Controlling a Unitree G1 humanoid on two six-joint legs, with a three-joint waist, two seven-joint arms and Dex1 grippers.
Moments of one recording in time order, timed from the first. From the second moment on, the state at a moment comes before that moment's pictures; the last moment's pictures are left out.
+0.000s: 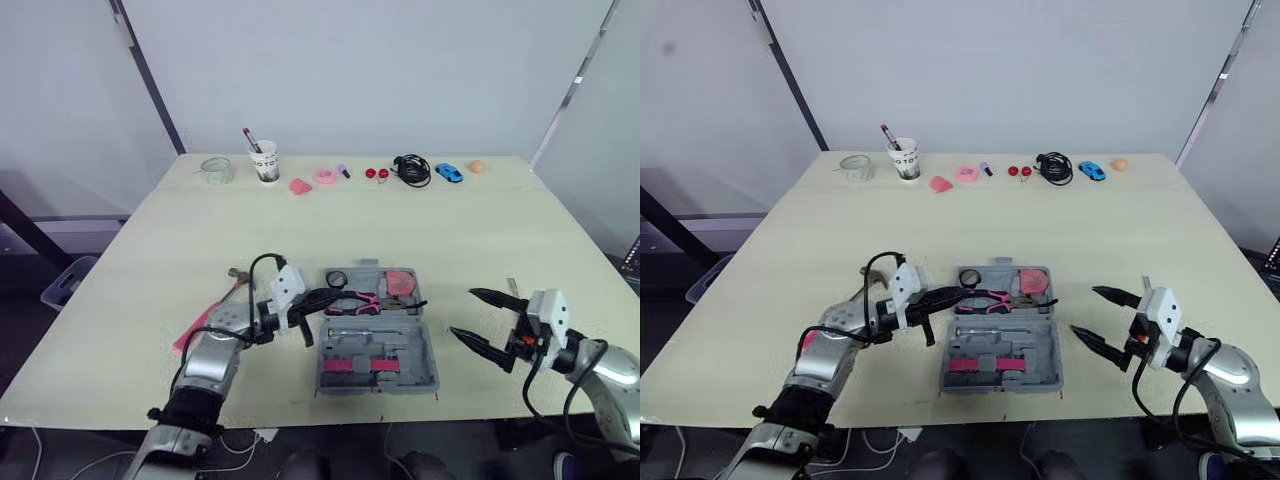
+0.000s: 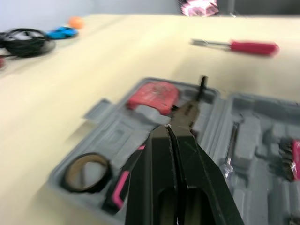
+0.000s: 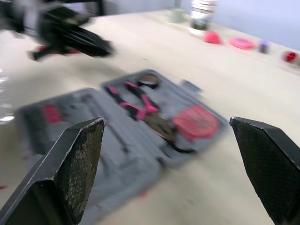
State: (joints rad) left arm -0.29 0.42 -0.05 0.15 -0.21 0.02 -0.95; right arm 0.02 -0.59 -0.15 -0.06 0.47 -0.01 0.99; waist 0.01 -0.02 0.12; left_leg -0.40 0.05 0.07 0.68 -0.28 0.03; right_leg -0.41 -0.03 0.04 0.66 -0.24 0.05
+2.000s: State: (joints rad) left arm 0.17 0.54 0.41 0.07 -0.33 0.08 -0.64; right arm 0.24 -0.57 -0.36 -0.05 0.51 -0.05 0.99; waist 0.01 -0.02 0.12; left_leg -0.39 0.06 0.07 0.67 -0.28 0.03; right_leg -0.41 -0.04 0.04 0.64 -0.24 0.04
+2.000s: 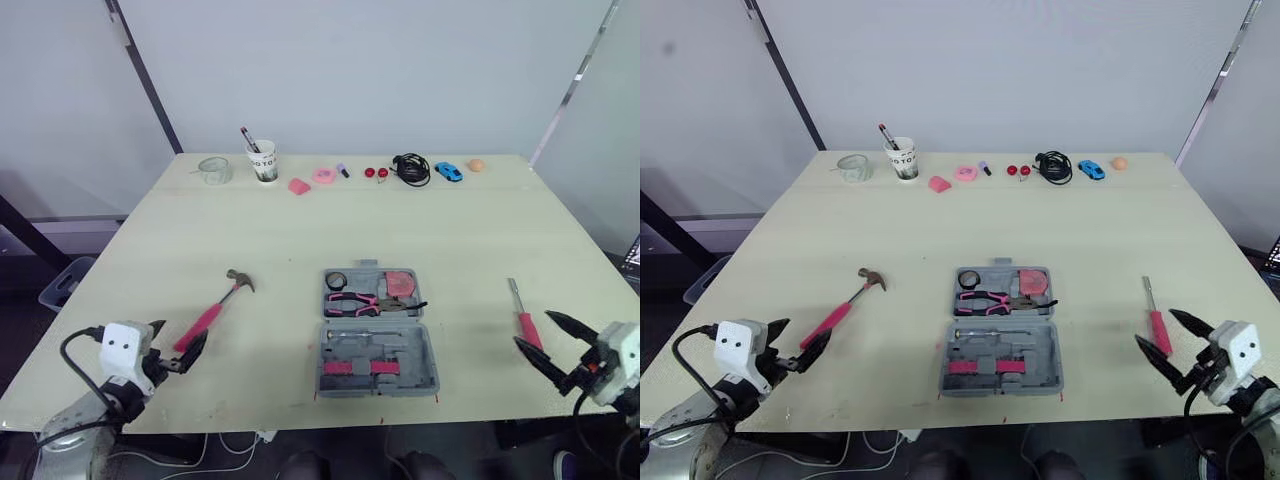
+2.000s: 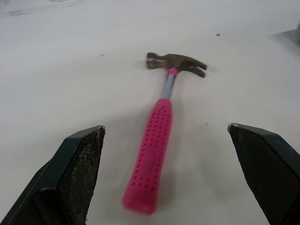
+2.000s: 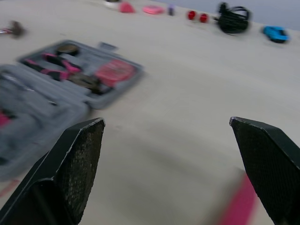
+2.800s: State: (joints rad) left arm -0.21 0.60 0.23 0.38 -0.21 0.21 -0.62; right arm 0.15 -0.63 -0.24 -0.18 0.55 0.00 1.18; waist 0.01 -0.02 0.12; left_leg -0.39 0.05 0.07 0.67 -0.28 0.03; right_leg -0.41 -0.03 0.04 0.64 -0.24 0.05
